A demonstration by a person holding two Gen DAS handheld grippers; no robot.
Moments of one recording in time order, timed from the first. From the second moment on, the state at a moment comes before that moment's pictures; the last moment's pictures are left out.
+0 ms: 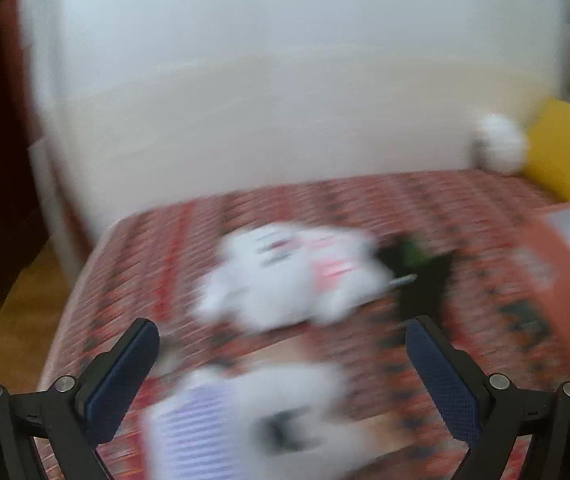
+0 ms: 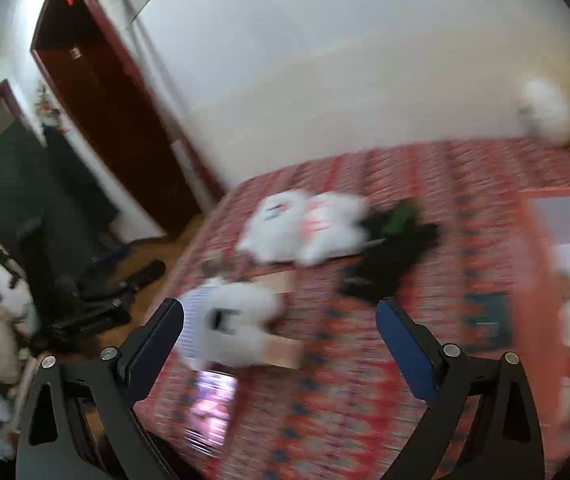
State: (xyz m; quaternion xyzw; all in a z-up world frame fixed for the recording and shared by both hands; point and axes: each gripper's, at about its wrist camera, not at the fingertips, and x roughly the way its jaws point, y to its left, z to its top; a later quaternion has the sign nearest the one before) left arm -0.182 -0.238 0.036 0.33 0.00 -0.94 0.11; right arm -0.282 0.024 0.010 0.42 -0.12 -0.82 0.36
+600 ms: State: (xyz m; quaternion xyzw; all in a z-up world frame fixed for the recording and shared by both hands) left arm -0.226 -0.447 -0.146 0.45 0.12 -0.88 0.08; right arm -0.453 -0.284 -0.167 0.59 -0.16 -0.74 0.28
